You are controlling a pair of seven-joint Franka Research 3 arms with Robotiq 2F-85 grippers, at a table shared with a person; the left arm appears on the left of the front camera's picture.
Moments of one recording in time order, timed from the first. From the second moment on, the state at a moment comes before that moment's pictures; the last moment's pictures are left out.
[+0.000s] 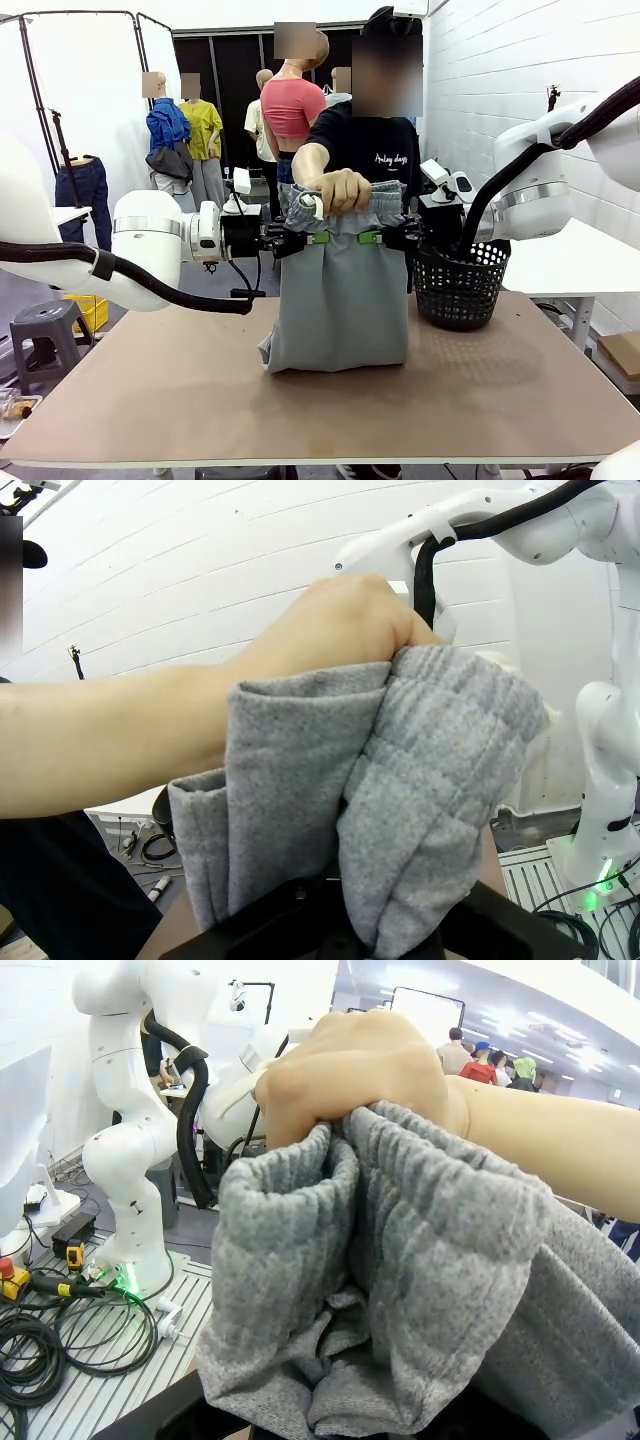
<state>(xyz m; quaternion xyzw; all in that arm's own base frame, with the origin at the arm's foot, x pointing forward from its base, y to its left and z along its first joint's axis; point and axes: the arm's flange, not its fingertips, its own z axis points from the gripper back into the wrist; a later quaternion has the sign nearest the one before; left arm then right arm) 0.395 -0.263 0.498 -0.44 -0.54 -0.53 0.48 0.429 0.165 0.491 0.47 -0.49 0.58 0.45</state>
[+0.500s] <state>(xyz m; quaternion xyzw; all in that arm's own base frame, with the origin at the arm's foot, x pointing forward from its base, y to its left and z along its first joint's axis) 0.395 -0.263 0.497 -0.44 -0.54 -0.53 0.48 0.430 0.164 0.491 0.47 -0.49 0.58 0.45</state>
